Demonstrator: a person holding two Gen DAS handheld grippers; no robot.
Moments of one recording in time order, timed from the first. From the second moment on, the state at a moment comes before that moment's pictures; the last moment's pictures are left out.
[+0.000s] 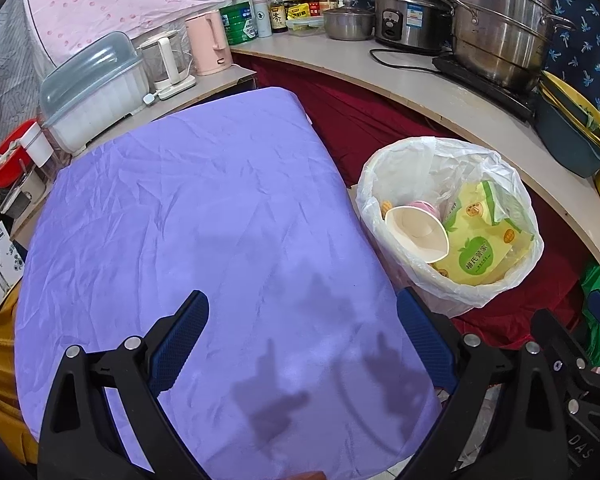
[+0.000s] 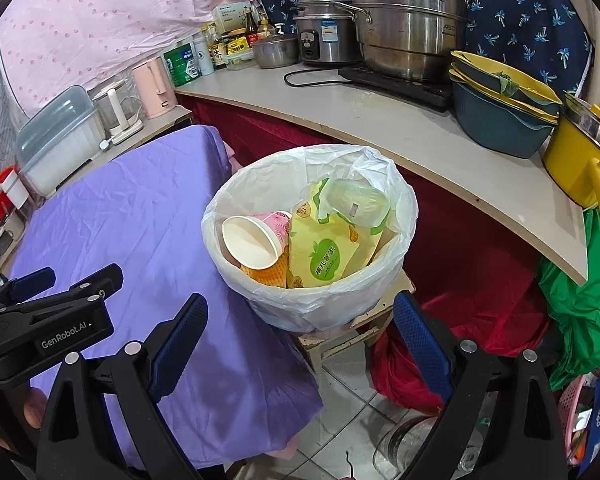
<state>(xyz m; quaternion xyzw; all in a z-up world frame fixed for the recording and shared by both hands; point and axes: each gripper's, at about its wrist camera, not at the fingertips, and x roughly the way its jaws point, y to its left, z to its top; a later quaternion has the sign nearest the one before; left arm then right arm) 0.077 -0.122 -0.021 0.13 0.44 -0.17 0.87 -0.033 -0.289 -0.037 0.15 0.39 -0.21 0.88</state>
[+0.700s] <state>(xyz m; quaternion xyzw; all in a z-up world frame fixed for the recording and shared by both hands) 0.073 -0.127 -0.025 0.13 0.44 -0.17 0.87 -0.036 -0.292 -0.042 0.16 0.40 -0.21 0.88</state>
